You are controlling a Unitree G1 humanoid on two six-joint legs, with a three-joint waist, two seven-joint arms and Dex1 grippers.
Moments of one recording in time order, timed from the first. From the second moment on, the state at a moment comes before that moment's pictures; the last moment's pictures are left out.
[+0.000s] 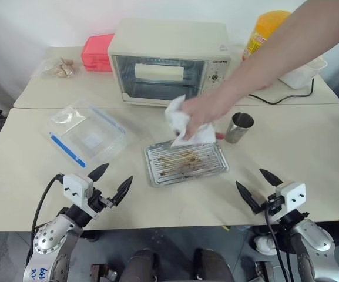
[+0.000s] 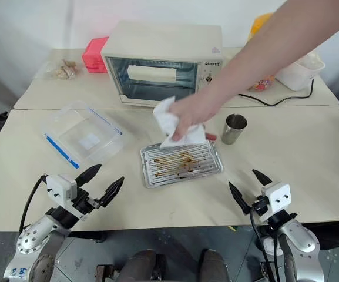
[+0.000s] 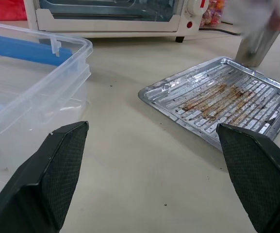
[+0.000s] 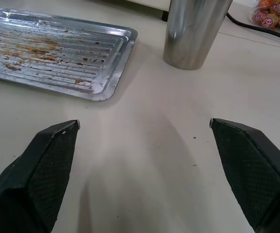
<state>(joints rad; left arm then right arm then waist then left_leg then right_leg) 0.25 0.35 0.20 -0.45 -0.41 0.16 -0.46 0.19 -0.39 -0.22 -0.09 0.31 -0.18 0.63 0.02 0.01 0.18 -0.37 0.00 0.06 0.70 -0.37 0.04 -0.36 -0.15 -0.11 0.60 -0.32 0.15</state>
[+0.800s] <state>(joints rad) 0.27 0.33 0.19 -0.45 -0.39 0.16 -0.45 0.15 -0.39 -0.20 -0.08 0.31 -0.17 0.63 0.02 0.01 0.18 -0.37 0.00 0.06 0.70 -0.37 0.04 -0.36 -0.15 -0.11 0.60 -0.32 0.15</state>
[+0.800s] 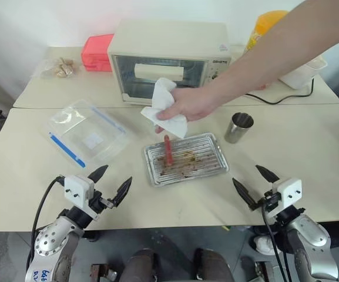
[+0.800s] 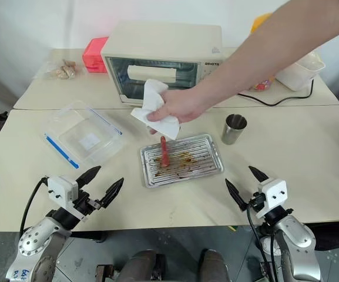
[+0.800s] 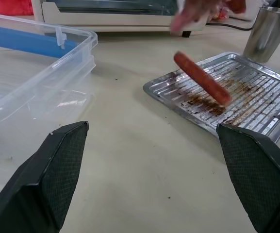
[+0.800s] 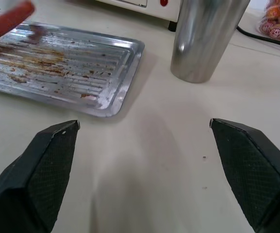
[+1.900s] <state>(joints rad) 0.24 0.34 0.19 -0.43 -0.39 0.16 -0.46 0.17 -0.38 -0.20 -0.06 0.32 -0.17 0.62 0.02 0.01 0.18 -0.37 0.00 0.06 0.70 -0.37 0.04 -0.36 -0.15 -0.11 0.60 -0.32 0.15</state>
